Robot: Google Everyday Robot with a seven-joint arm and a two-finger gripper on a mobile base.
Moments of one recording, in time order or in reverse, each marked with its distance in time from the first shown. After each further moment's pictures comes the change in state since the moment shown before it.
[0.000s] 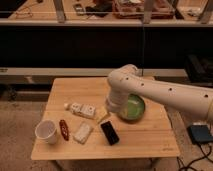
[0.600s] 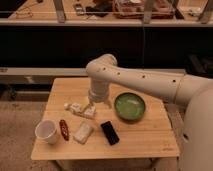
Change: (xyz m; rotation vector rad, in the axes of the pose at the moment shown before) arm 0.072 -0.060 -0.008 -0.030 0.027 0.067
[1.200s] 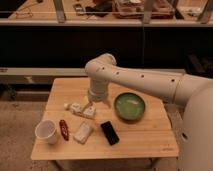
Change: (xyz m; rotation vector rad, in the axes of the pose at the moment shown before) arm -0.001 0.002 0.001 -0.003 -0.003 0.003
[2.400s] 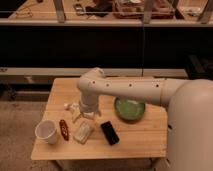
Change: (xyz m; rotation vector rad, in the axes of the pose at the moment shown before) arm -0.005 -0.051 0.072 0.060 -0.030 -0.120
